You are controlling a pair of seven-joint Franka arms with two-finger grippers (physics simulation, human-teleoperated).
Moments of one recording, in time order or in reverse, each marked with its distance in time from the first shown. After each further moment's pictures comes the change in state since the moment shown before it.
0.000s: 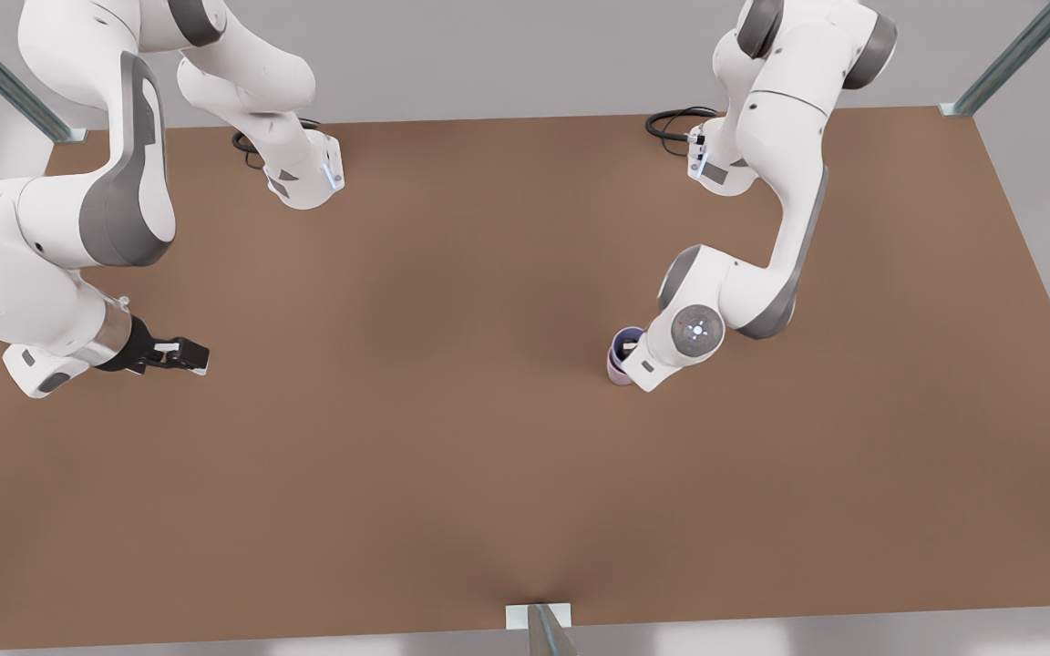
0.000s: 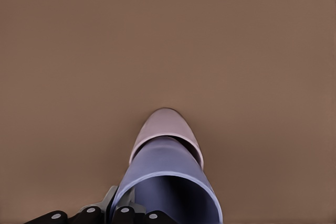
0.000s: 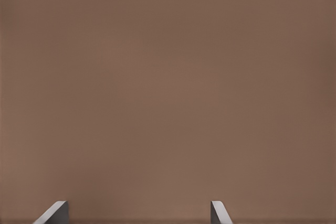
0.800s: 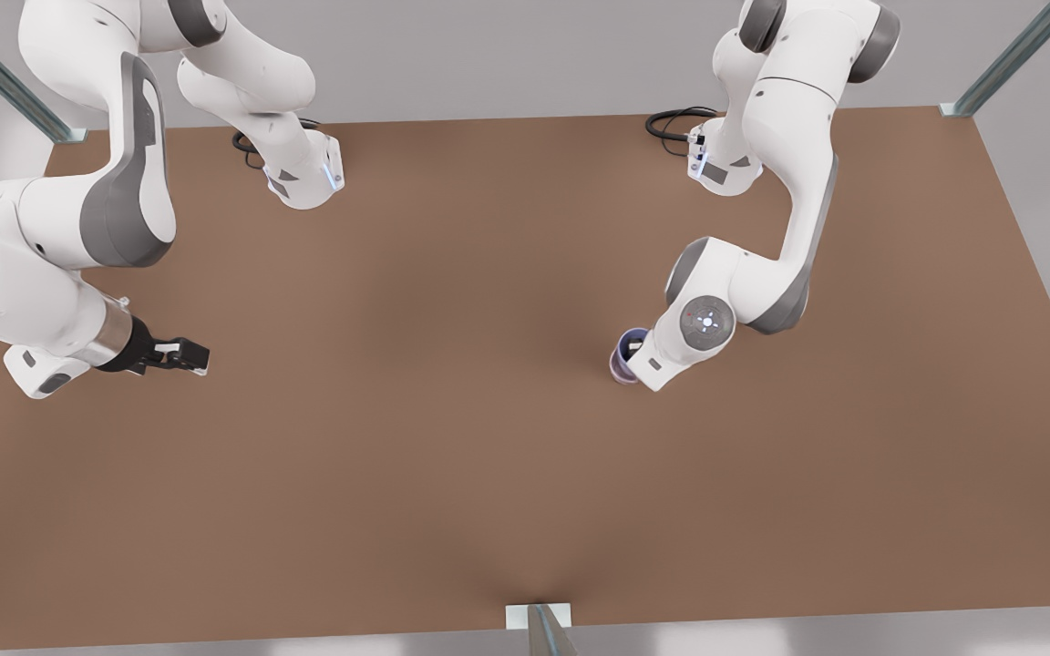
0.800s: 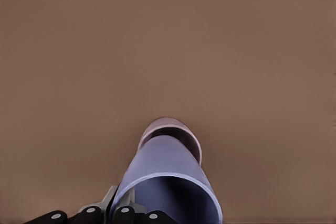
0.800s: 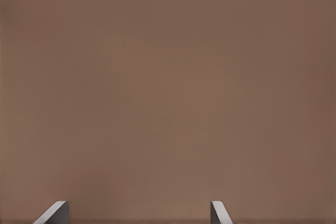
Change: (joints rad) left arm -0.006 -0.027 0.017 0.040 0.018 -0.036 0.009; right arm -0.001 0.002 0.000 0.000 0.000 0.002 -0.006
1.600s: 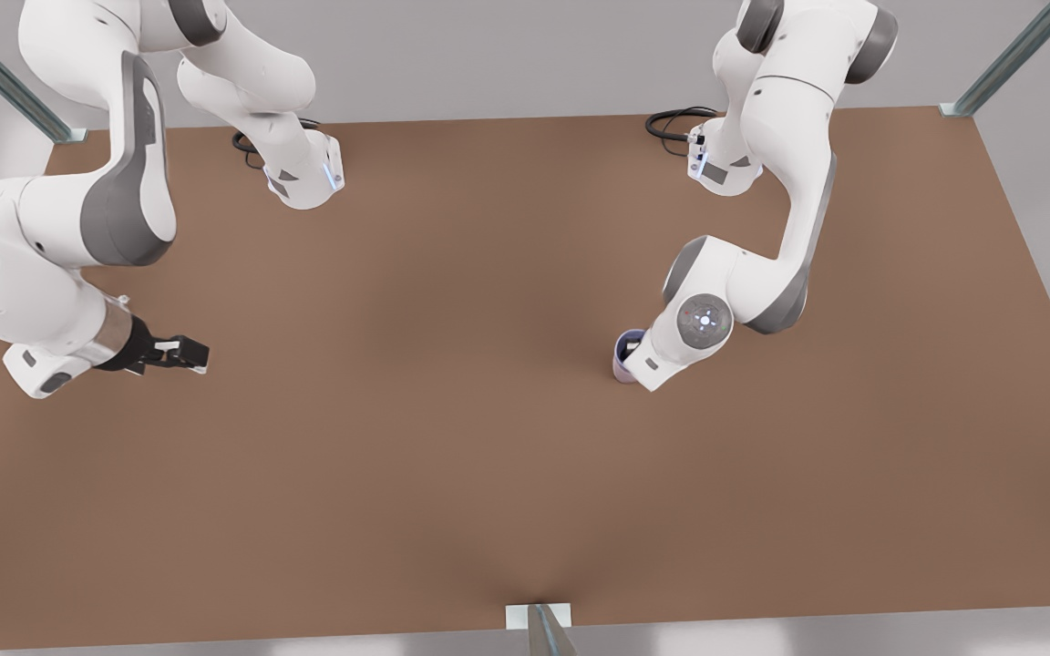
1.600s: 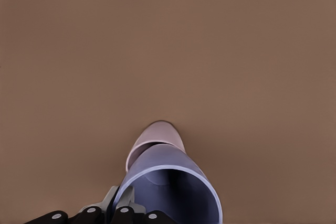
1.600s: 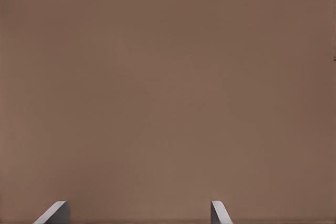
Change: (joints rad) left arm -0.015 0.007 0.012 0.023 0.000 -0.001 0.018; right arm 0.001 -0.004 0.000 -0.003 -0.004 -0.002 -0.023
